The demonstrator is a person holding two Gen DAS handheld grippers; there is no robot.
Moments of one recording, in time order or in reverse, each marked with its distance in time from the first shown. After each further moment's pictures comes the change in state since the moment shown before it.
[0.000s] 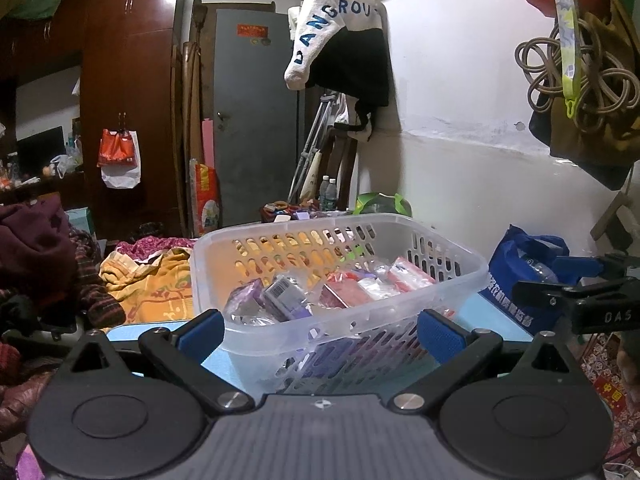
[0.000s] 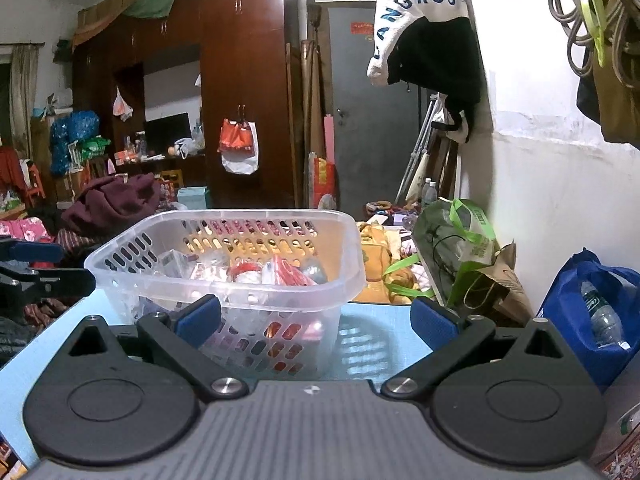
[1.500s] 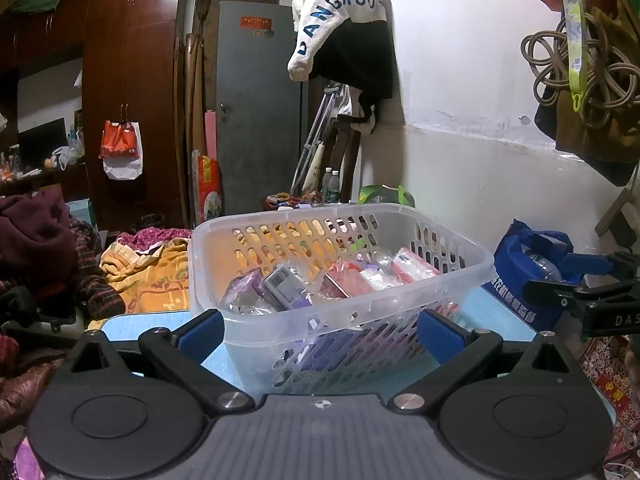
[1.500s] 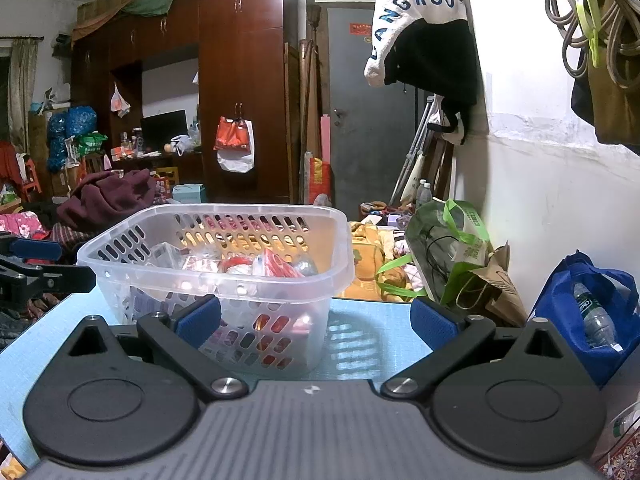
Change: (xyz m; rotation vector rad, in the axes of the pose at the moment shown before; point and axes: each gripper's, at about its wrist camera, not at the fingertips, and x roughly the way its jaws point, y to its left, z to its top) left arm 0.008 -0.002 -0.004 -0.010 0.026 0.006; right arm 0.000 -0.002 -0.002 -0.020 0.001 -0.016
